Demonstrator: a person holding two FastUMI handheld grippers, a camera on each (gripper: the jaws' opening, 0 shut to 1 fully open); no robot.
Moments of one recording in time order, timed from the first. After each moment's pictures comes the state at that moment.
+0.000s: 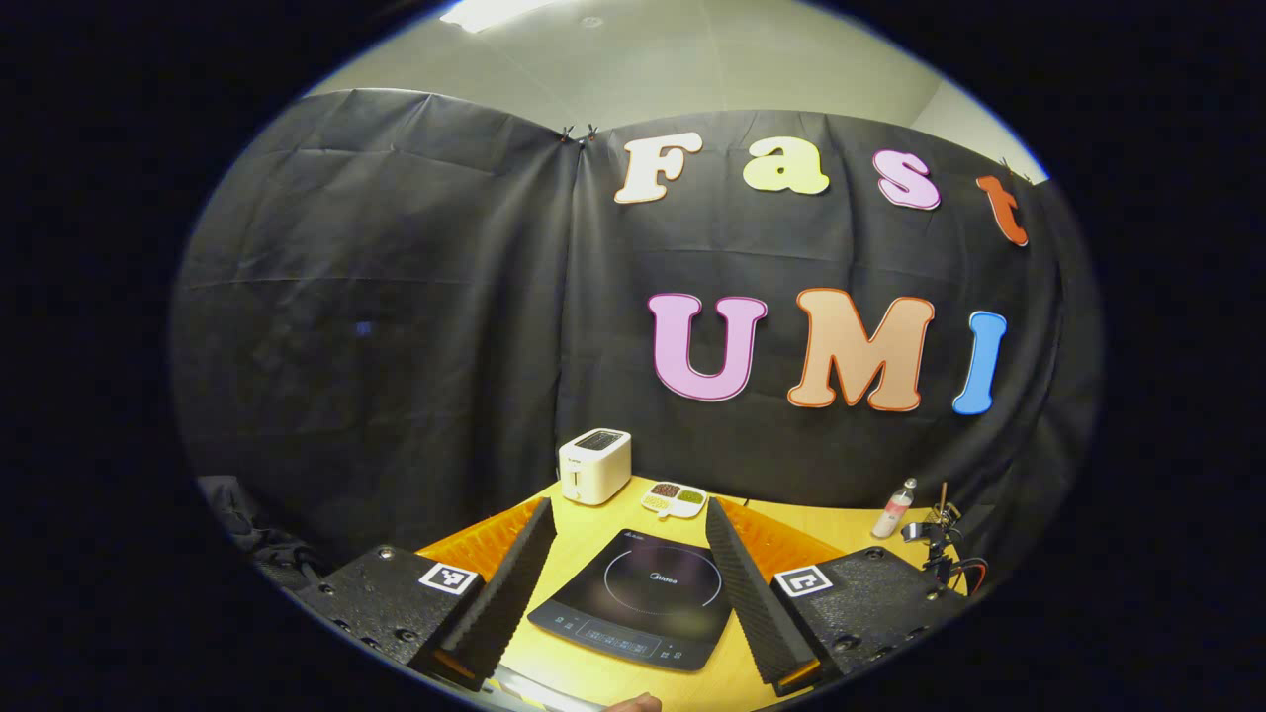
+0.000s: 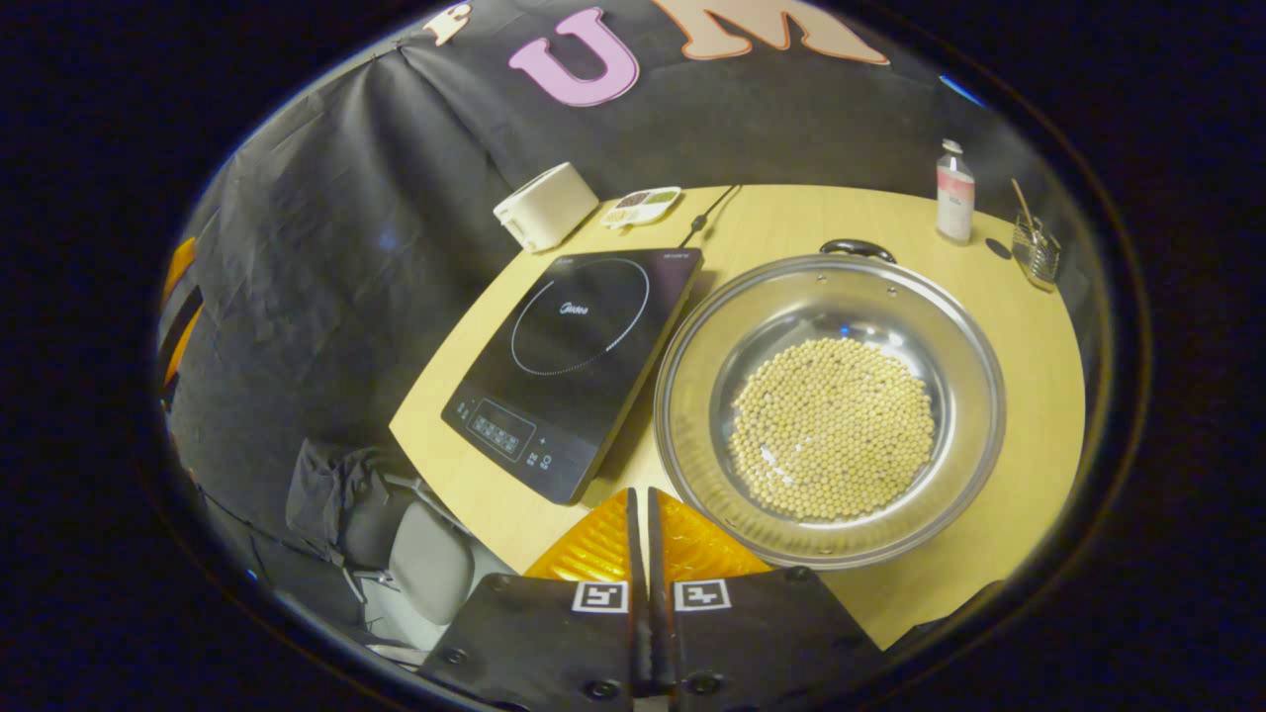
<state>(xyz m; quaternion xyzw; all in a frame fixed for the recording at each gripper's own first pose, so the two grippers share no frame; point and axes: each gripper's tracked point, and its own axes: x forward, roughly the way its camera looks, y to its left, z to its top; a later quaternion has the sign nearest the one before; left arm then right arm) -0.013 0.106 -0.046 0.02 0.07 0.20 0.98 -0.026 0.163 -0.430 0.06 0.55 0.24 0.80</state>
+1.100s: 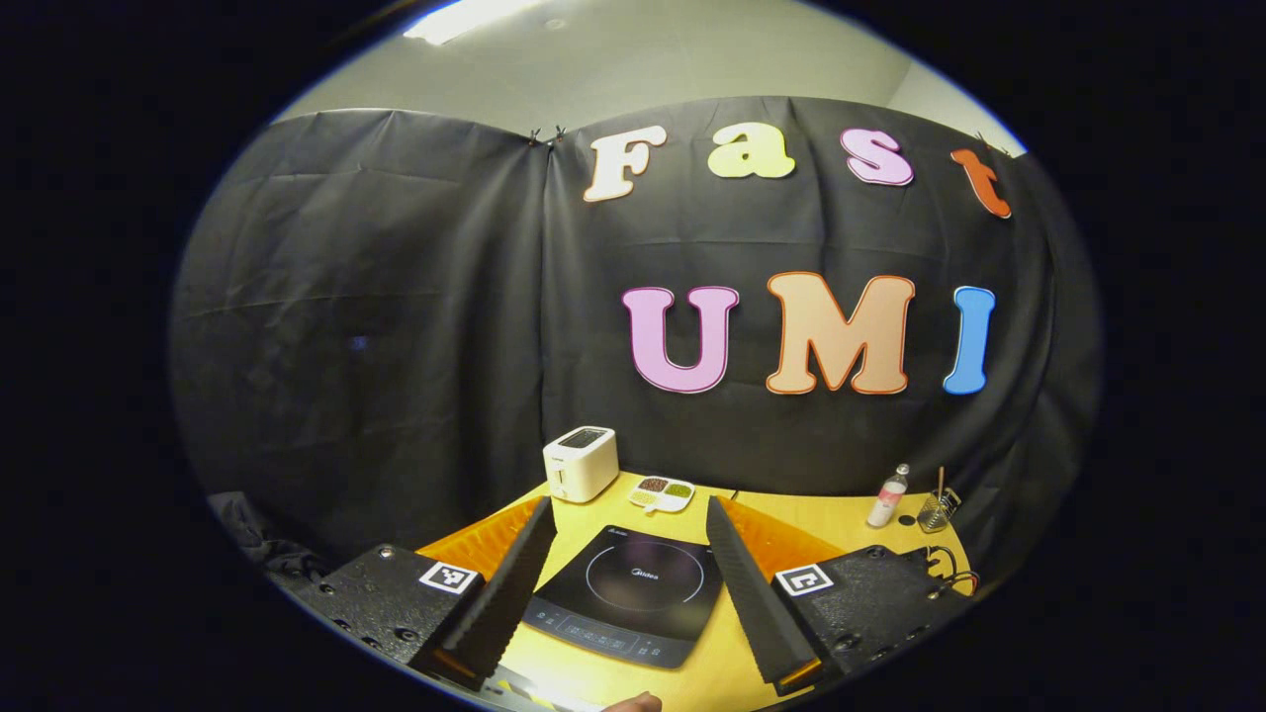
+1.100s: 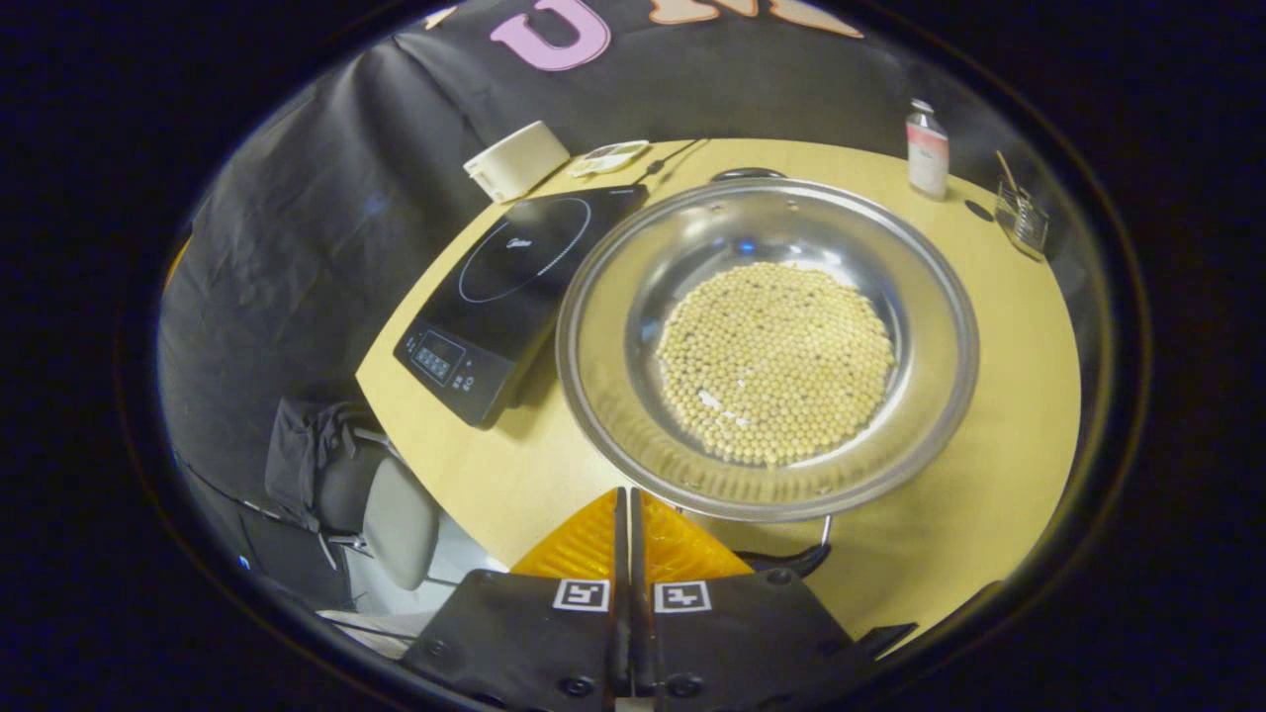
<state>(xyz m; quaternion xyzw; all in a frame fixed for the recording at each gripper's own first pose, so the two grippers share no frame) 0.012 0.057 -0.051 0.05 0.07 0.18 0.98 -0.051 0.077 -0.474 0.02 0.59 0.22 0.78</state>
